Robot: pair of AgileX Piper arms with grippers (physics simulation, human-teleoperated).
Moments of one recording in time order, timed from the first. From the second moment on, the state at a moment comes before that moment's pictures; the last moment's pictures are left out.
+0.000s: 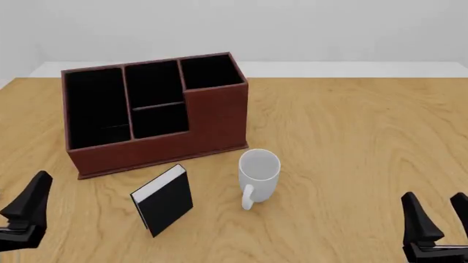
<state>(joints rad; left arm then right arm) -0.03 0.15 -0.23 0.09 -0.02 0.00 0.09 0.00 -0.11 0.02</state>
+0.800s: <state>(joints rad) -0.42 0.68 -0.88 0.56 0.24 0.04 0.01 0.00 -0.04 0.03</state>
